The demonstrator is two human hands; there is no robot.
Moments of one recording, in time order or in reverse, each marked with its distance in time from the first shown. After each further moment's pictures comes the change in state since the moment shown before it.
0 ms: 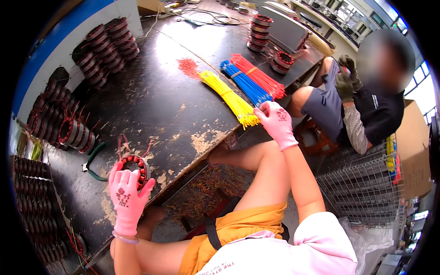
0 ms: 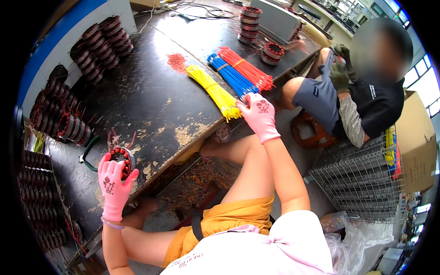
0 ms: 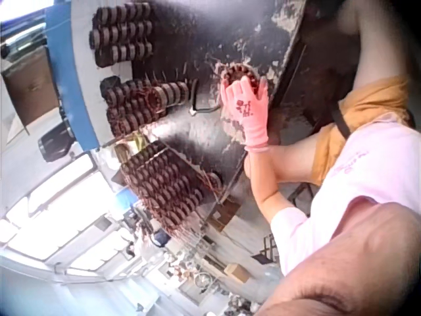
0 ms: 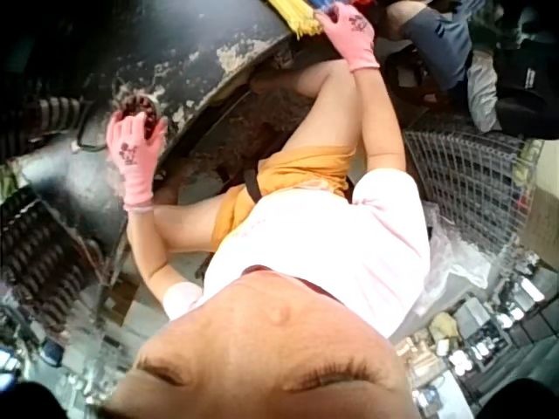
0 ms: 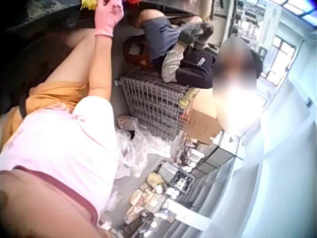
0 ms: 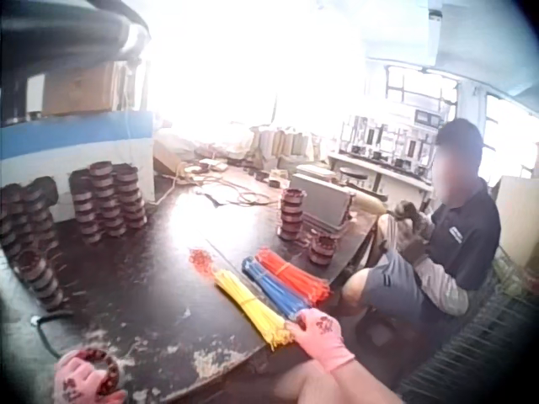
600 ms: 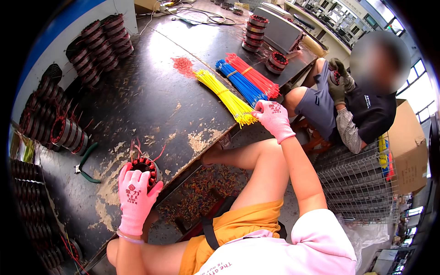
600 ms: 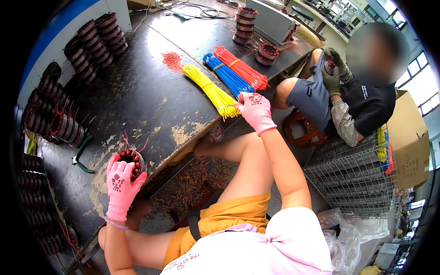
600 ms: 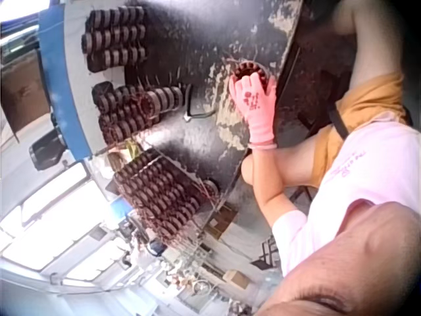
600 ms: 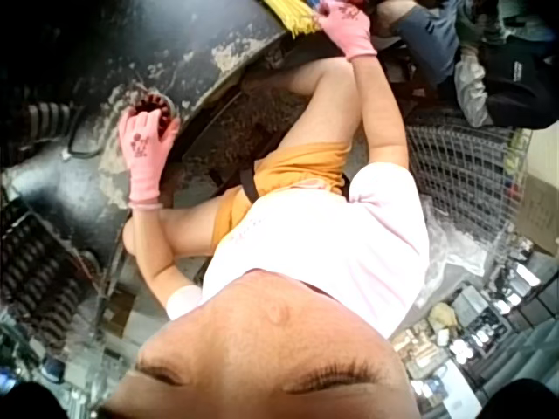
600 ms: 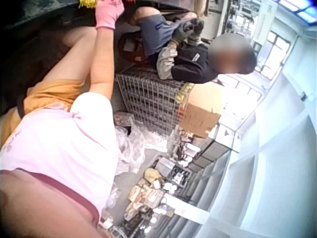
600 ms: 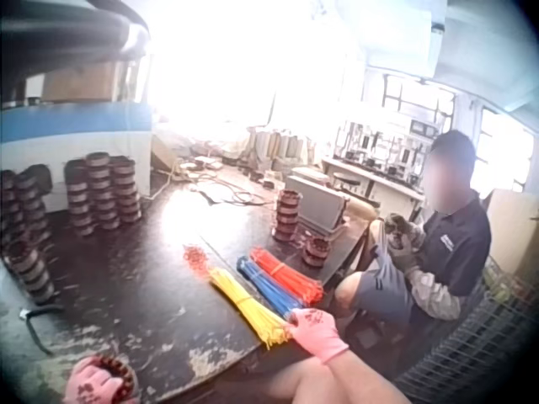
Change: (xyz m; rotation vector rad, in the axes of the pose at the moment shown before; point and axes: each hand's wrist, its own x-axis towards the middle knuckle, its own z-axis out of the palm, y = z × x) left_hand -0.009 0.004 0.025 -0.079 -0.175 -0.030; right_hand 0.014 -0.015 -0.016 -0.228 -0.260 0.029
